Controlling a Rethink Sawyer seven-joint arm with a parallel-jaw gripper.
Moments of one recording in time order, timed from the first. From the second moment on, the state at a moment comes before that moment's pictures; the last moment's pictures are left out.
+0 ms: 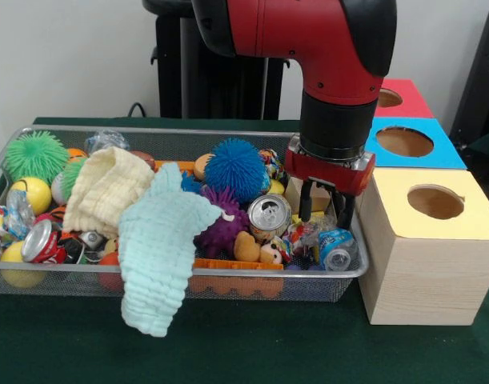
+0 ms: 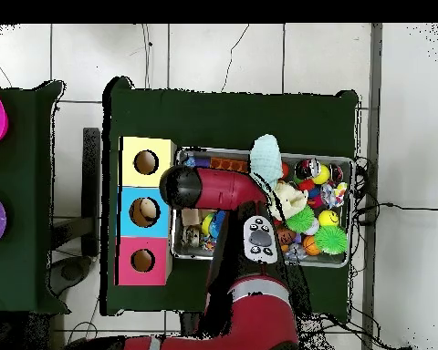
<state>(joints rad) -0.10 -0.45 -0.01 1.49 0.01 0.49 2.16</state>
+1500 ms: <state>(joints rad) -0.07 -0.44 -0.02 1.43 -0.04 0.49 2.16</state>
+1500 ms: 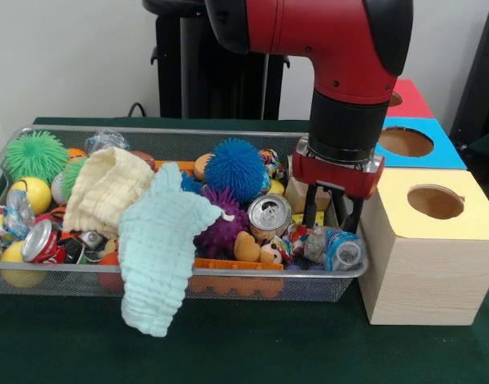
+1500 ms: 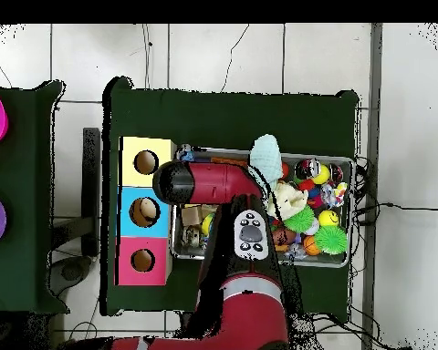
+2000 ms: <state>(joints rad) -0.09 -0.43 -0.01 1.43 -0.04 0.50 2.16</state>
